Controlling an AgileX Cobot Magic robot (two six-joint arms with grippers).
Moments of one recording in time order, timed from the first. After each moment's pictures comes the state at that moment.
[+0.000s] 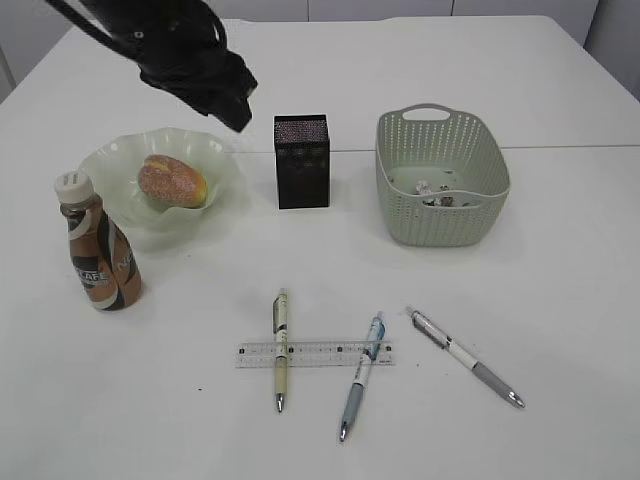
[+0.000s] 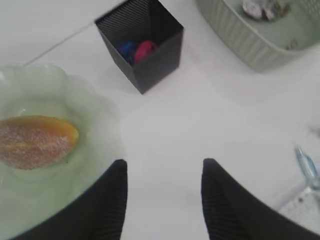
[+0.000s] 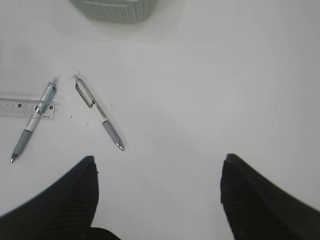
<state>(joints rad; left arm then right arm) -0.50 1.90 -1.73 -0.06 0.88 0.17 0.22 1.12 -1.22 -0.11 1.25 0.17</state>
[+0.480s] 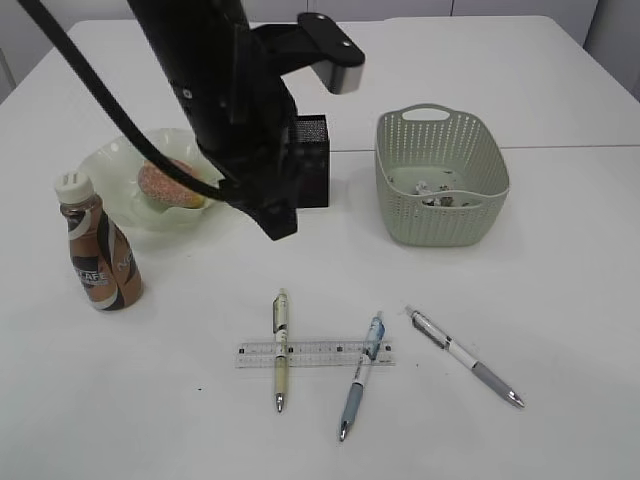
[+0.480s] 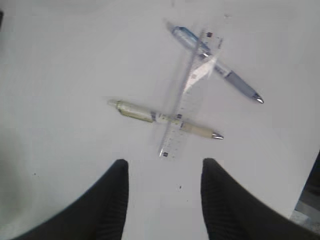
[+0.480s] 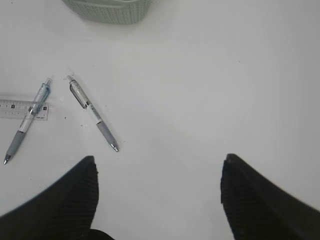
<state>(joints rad) -0.71 1.91 -1.73 -0.09 1.22 0.54 0.22 1.12 -1.22 -0.13 1.25 0.17</state>
